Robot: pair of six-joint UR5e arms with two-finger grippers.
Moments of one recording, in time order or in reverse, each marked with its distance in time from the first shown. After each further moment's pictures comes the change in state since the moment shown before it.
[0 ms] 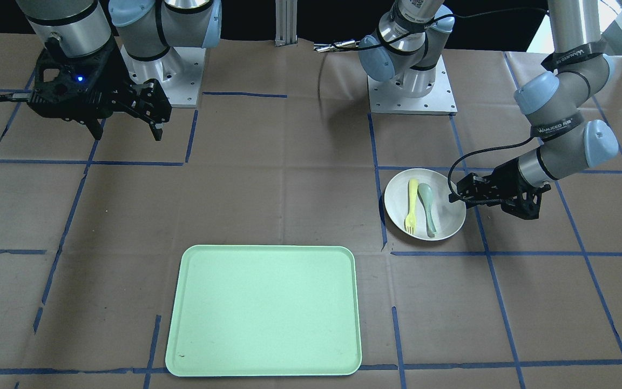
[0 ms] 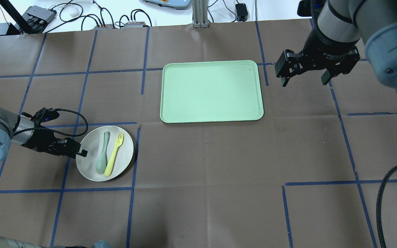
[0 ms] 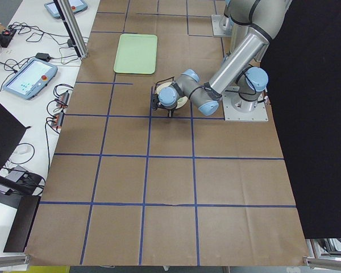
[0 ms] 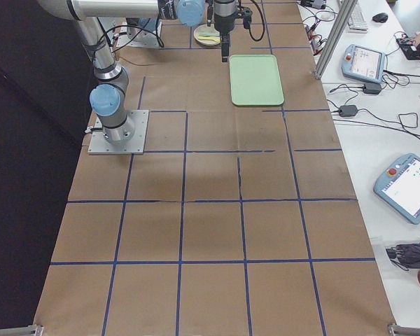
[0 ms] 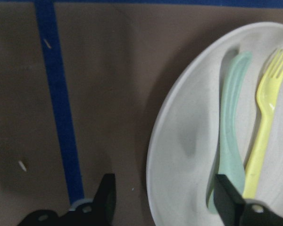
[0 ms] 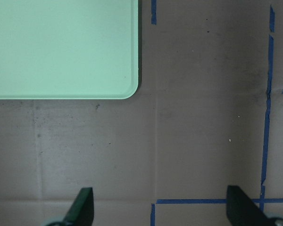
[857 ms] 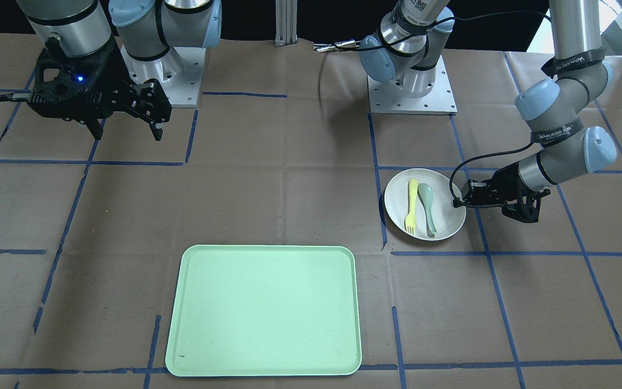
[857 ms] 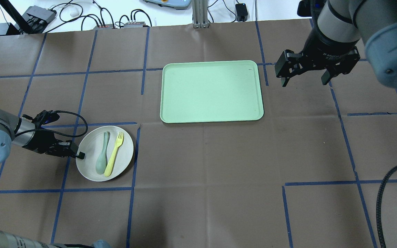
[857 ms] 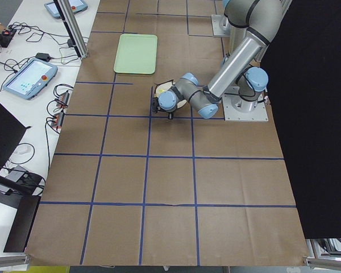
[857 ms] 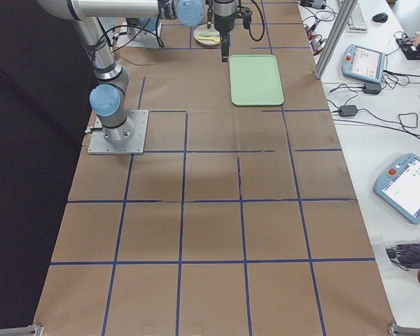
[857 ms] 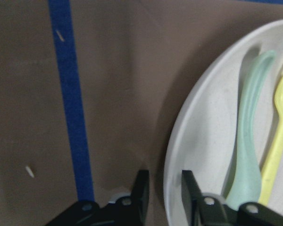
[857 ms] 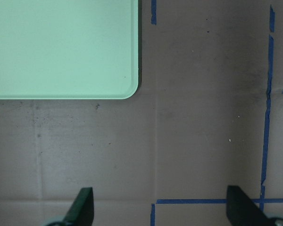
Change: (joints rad) left arm 0.013 -0.034 0.002 0.019 -0.001 -0.010; right arm 0.000 0.000 0.000 0.000 0.000 0.000
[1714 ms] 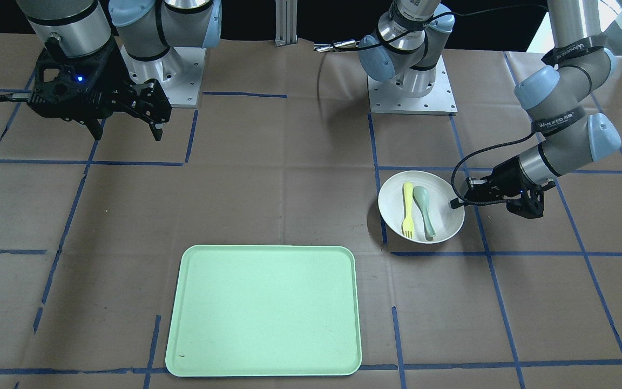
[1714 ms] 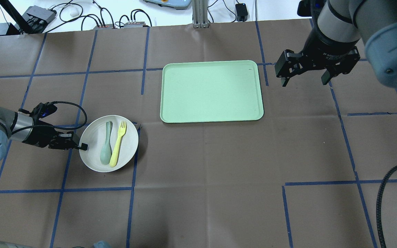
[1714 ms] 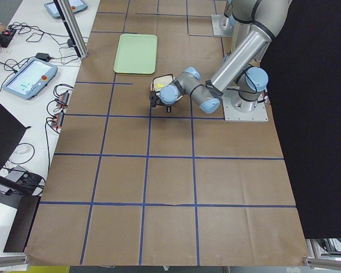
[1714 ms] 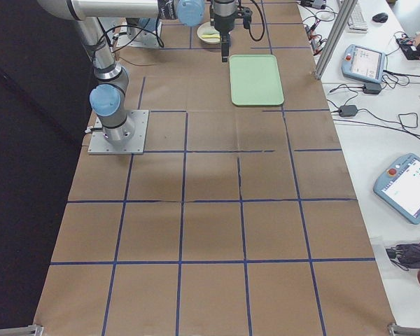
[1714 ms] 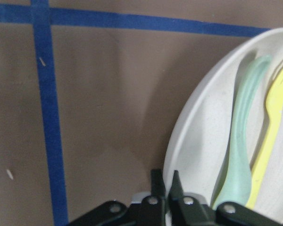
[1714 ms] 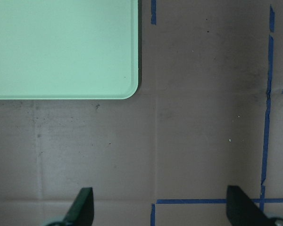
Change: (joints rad) left arm -0.034 0.068 -0.002 -0.028 -0.122 -0.108; right arm 0.000 0.000 0.000 0.000 0.000 0.001
